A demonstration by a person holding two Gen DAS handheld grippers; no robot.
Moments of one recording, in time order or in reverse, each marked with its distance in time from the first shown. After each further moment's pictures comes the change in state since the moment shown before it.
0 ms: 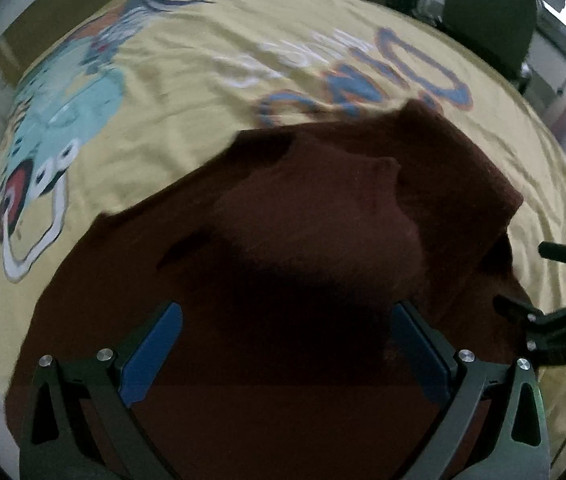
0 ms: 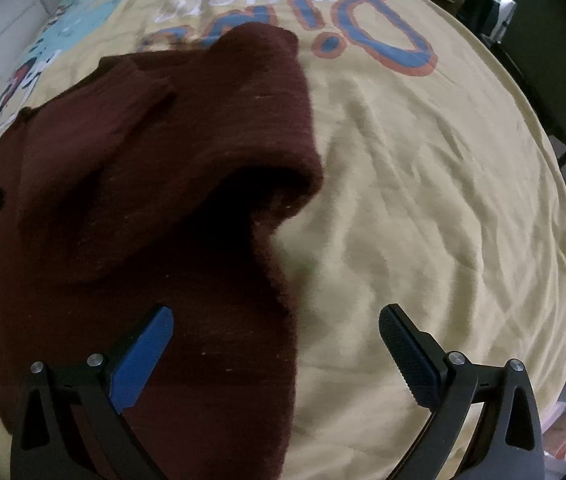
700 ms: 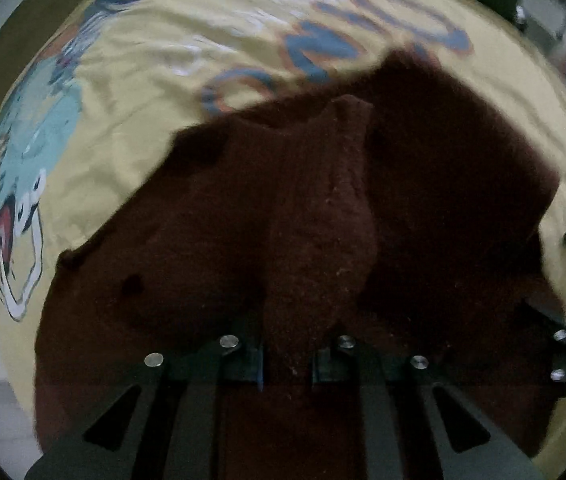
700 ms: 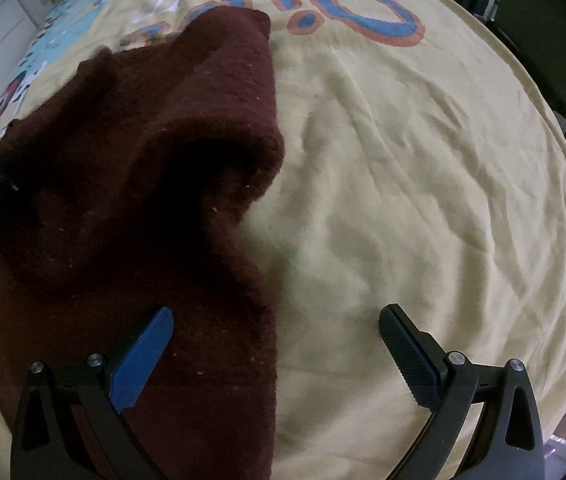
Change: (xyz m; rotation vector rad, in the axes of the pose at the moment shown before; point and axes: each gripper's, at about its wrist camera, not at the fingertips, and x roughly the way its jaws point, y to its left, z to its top) left arm 0.051 -0.012 0.025 0.074 0.088 0.067; right arm 0.003 -0.031 -0.017 0.053 0.014 0.036
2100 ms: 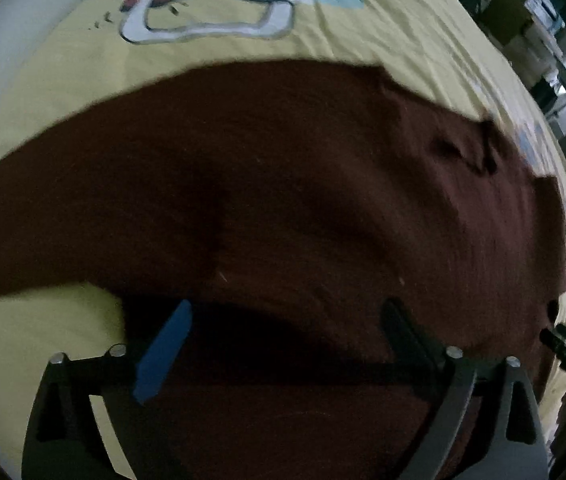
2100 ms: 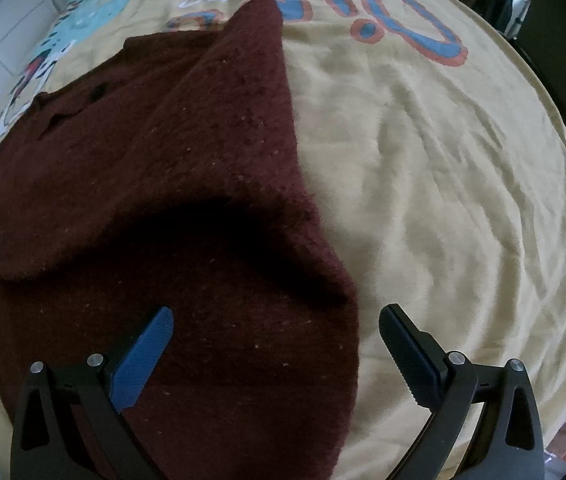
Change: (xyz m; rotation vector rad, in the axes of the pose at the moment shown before) left arm -0.039 0.190 -0.185 -0.715 -0.012 -0.106; right arm 0.005 0.061 -0.008 -0.069 0.002 0.017
